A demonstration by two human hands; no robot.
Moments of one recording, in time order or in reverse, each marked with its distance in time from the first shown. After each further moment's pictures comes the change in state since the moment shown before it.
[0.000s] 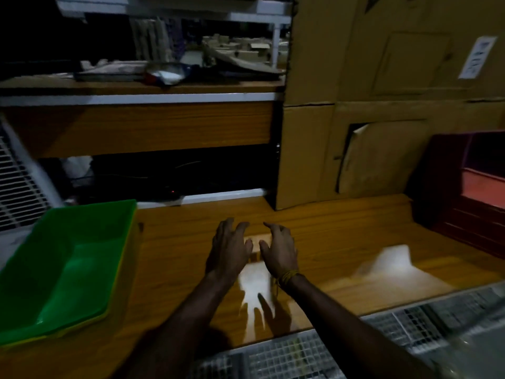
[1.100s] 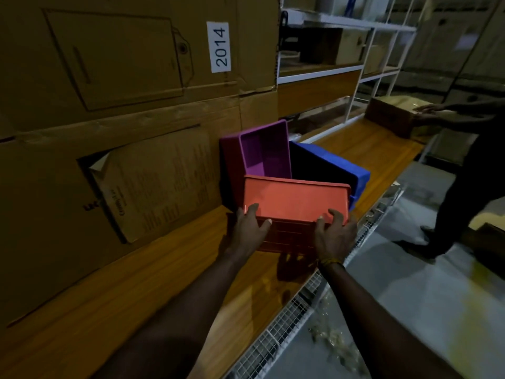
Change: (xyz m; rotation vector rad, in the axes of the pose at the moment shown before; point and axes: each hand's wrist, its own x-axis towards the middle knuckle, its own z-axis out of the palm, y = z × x) left_hand 0.118 0.586 0.312 -0.444 -0.502 0.324; right_hand 0.138 0.481 -0.468 -0.139 0.883 0.655
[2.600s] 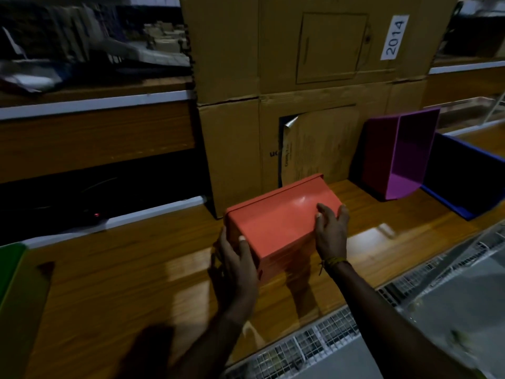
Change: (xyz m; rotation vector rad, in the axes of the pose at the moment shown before) left_hand -0.360 -0.225 -0.242 -0.352 0.774 -0.346; right_hand -0.378 -0.154 0.046 0.294 -0.533 -0.353
